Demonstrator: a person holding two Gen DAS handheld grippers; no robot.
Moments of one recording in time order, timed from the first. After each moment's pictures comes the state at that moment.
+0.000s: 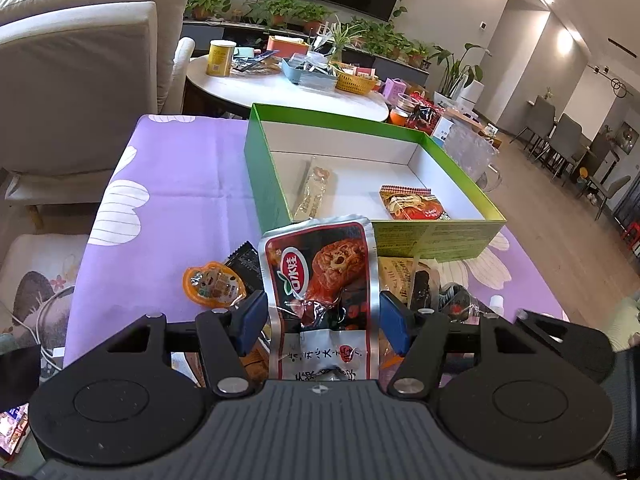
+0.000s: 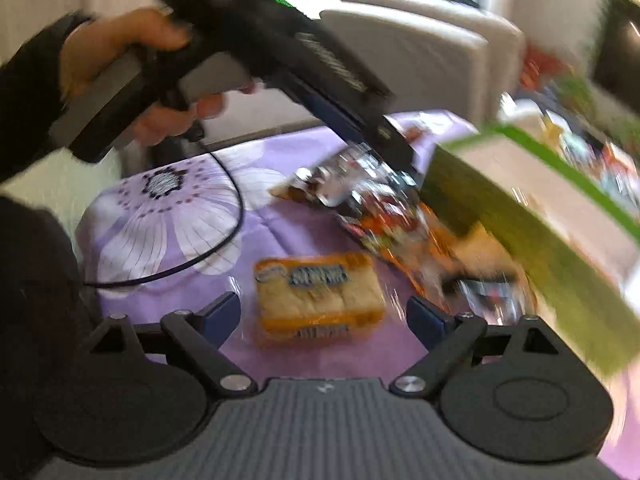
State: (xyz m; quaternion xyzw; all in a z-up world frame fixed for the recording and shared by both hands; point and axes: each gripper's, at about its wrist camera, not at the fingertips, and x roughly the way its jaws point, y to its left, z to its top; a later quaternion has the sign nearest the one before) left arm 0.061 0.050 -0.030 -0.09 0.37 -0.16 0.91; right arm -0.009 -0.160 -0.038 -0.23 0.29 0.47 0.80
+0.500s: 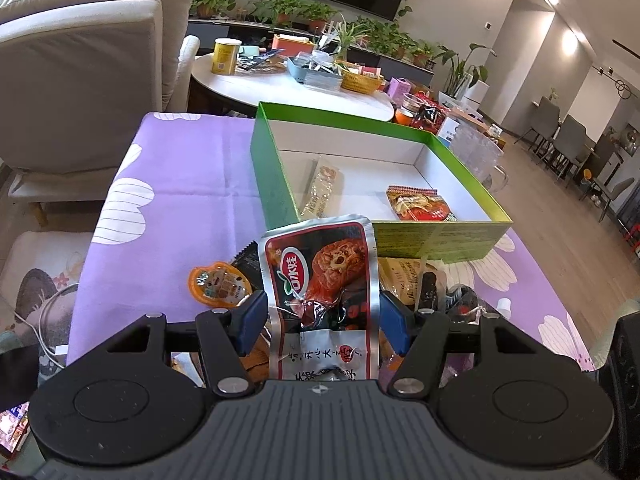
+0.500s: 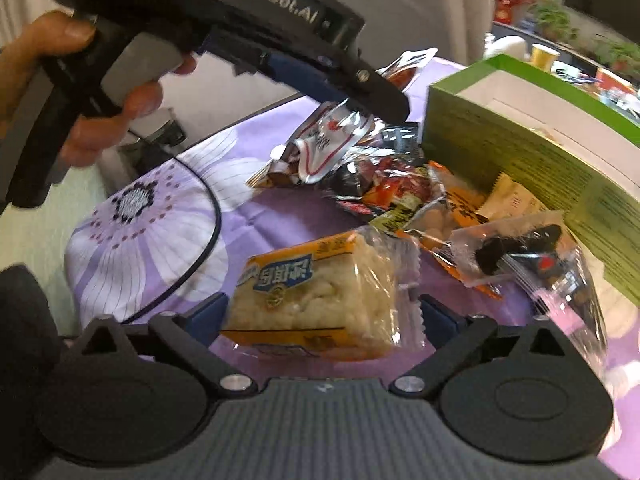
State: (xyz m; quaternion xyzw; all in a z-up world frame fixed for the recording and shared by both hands) left arm 0.063 0.051 -0.032 -0.09 0.38 -0.16 0.91; right arm 0.018 -0.146 -0.058 -0.14 0.39 0.42 0.81
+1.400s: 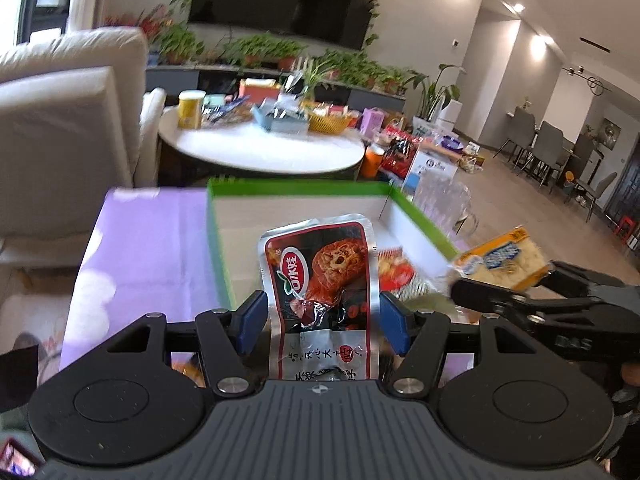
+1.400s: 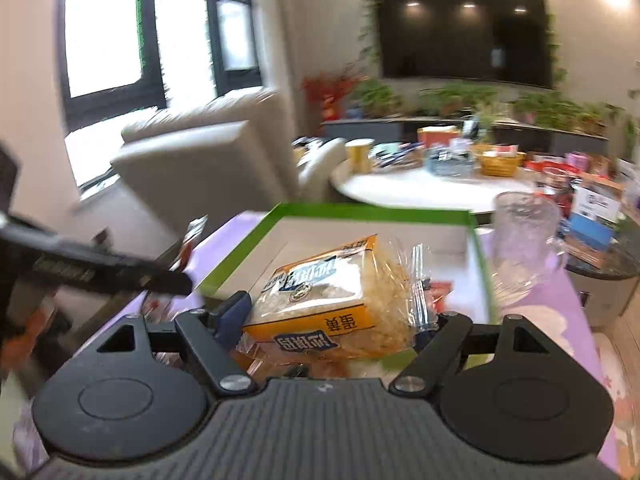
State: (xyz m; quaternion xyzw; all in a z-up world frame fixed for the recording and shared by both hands) left arm 0.096 0.014 0.014 -0.06 0.31 -0.19 0.93; right arm 0.076 -0.242 0.018 0.02 0.25 0.21 0.95
